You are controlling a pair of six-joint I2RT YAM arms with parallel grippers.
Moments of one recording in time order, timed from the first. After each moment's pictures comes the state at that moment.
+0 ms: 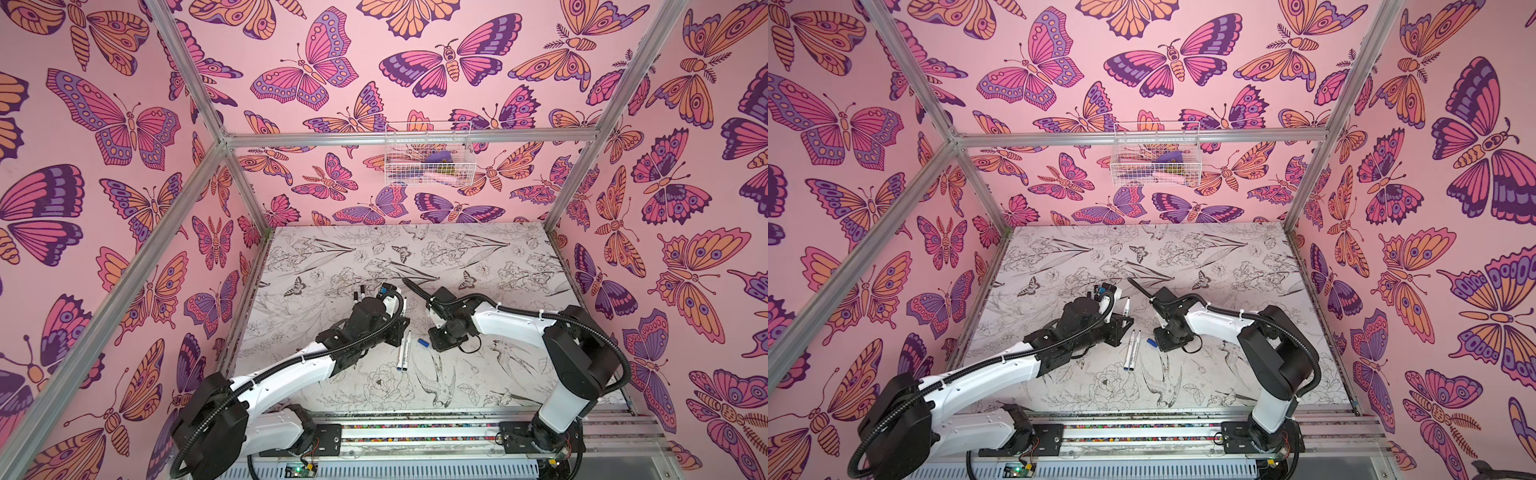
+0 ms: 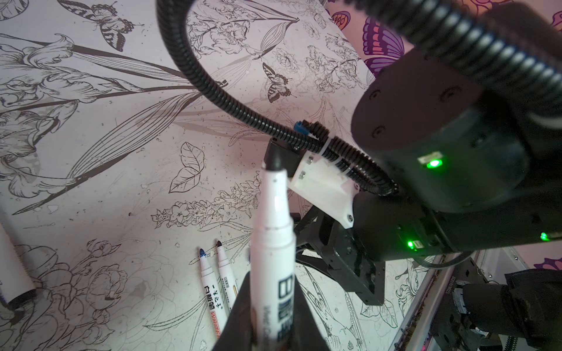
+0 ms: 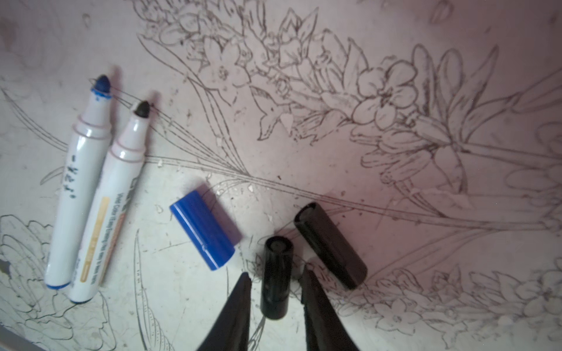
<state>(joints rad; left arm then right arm) -0.76 1.21 0.67 -0.01 0.10 -0.44 0.73 1.73 1.01 -0.61 -0.10 0.36</state>
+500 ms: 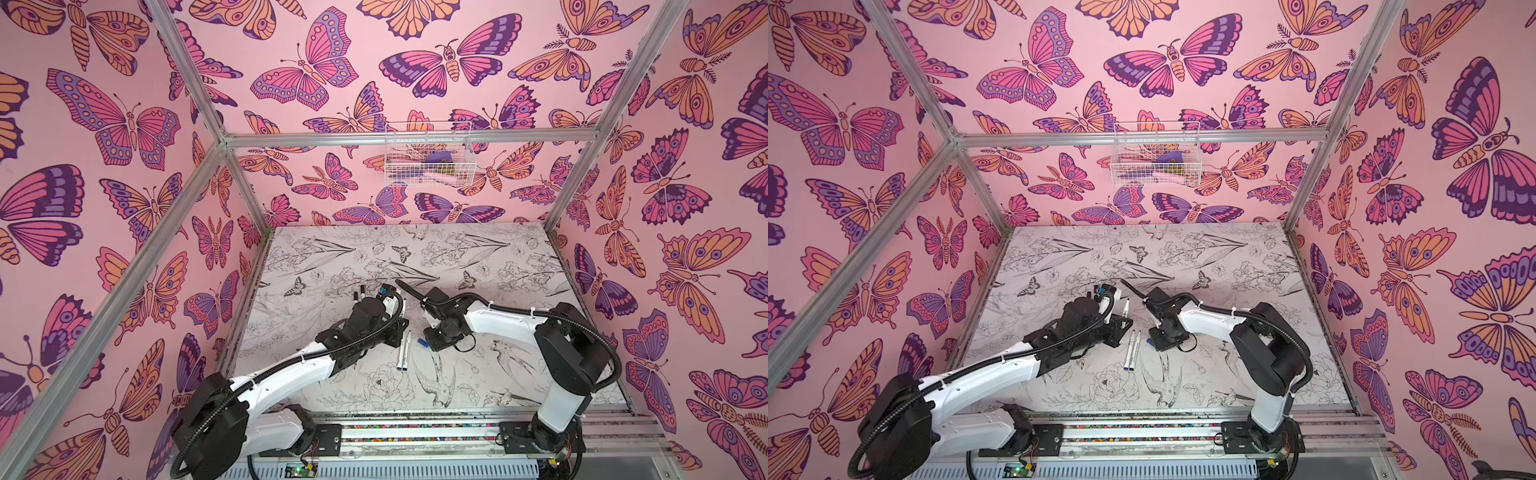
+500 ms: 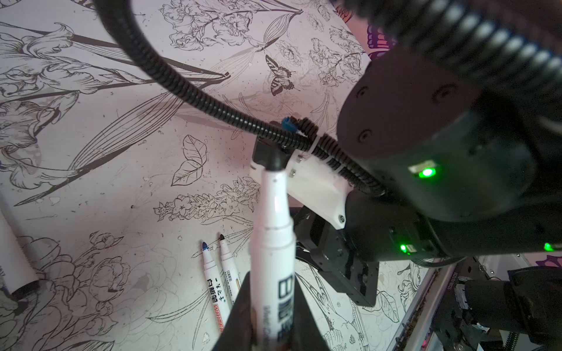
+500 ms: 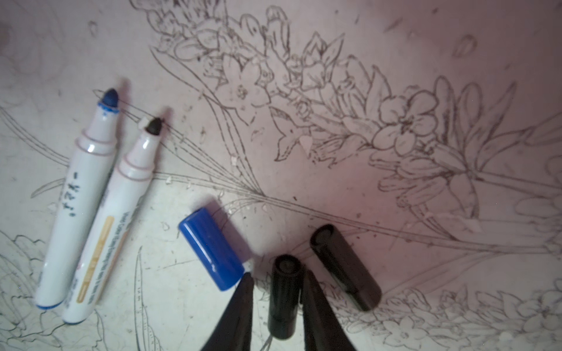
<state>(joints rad) -0.76 1.21 0.67 -0.03 0.10 -0.44 0.78 1.79 1.08 -0.64 -0.03 0.34</state>
